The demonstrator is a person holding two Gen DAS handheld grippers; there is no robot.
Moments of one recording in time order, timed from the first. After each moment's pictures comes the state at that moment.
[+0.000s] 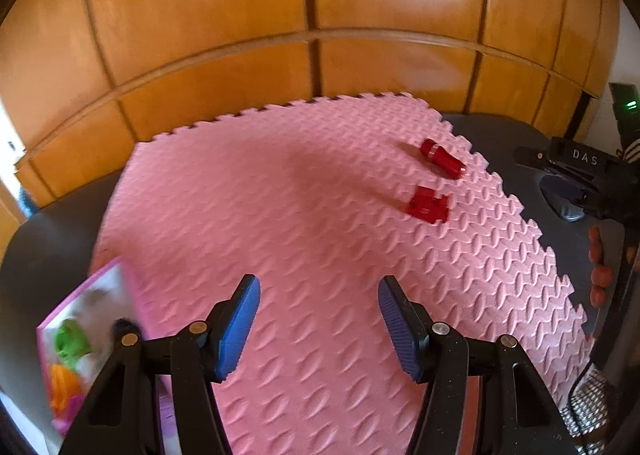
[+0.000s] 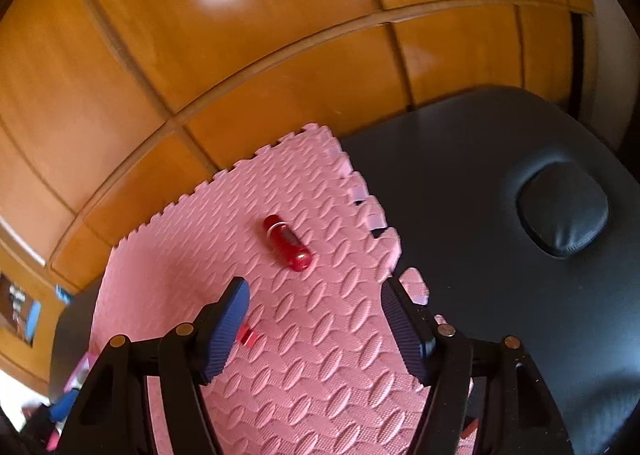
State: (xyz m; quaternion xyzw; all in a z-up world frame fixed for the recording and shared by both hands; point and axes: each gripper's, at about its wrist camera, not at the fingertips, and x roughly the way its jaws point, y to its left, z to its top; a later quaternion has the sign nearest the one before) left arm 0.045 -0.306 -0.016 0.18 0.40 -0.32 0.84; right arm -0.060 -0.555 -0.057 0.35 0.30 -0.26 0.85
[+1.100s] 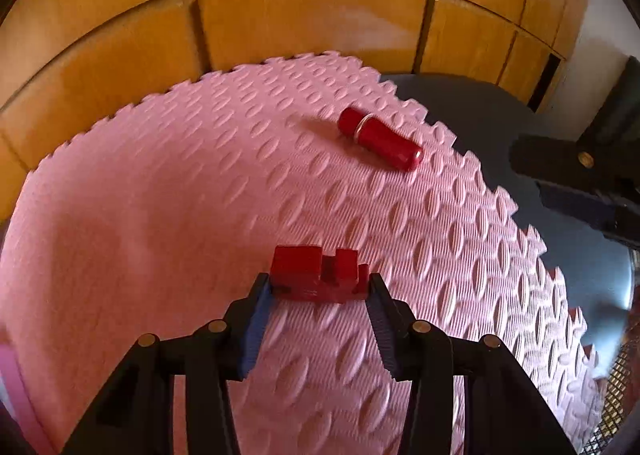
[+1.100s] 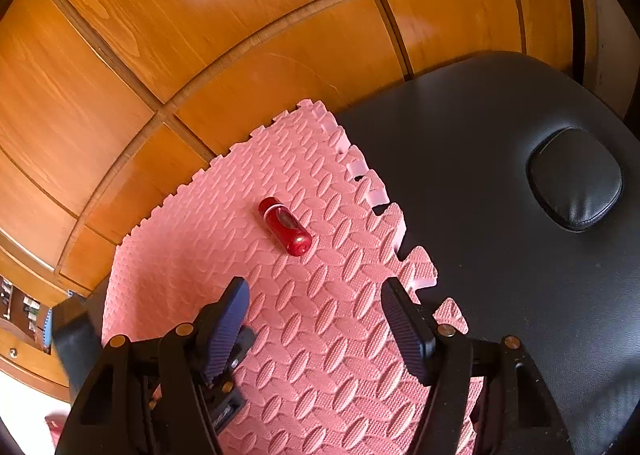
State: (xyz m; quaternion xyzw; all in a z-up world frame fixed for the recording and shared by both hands) left arm 0.067 -0.422 -0.087 0.20 0.43 -0.40 0.79; right arm -0.050 -0.559 -0.072 0.38 0.33 -0.24 0.83
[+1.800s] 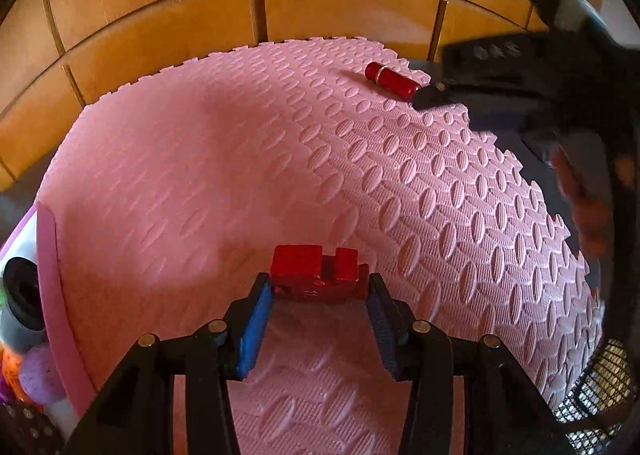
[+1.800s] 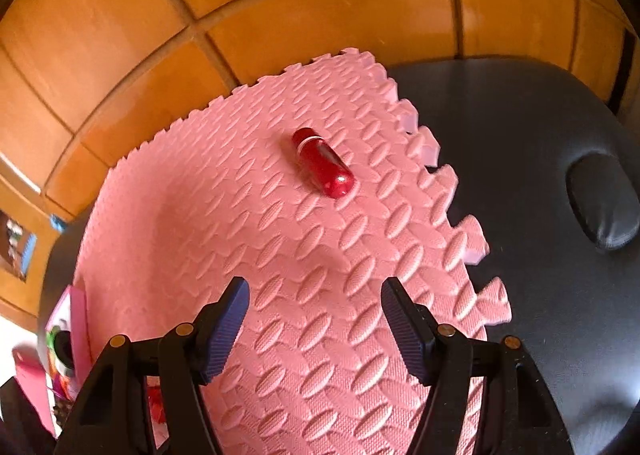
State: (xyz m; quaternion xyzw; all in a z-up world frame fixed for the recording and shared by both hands) left arm 0.008 -0.315 -0.090 0.18 0.43 -0.36 0.80; right arm -0.005 -0.523 -0.086 0.28 0.42 -0.19 0.84
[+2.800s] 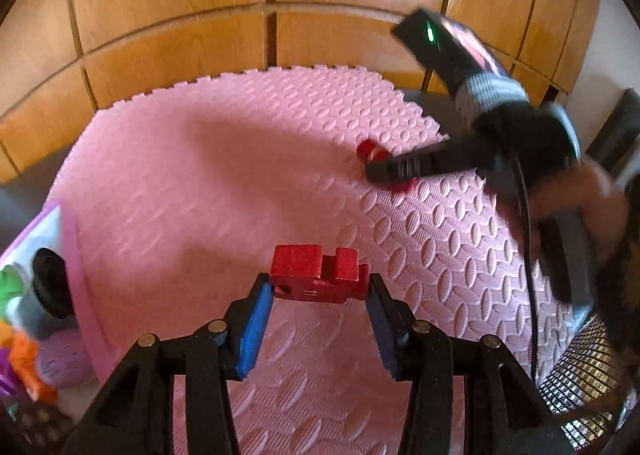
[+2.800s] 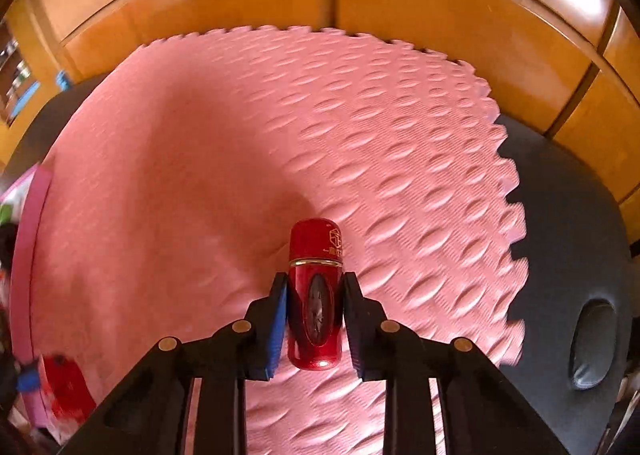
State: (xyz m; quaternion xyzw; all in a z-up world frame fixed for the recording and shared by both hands) left arm -0.002 -0.288 -0.052 0.15 0.41 -0.38 0.82; right arm 0.041 -0.472 -0.115 0.09 0.52 -0.09 0.84
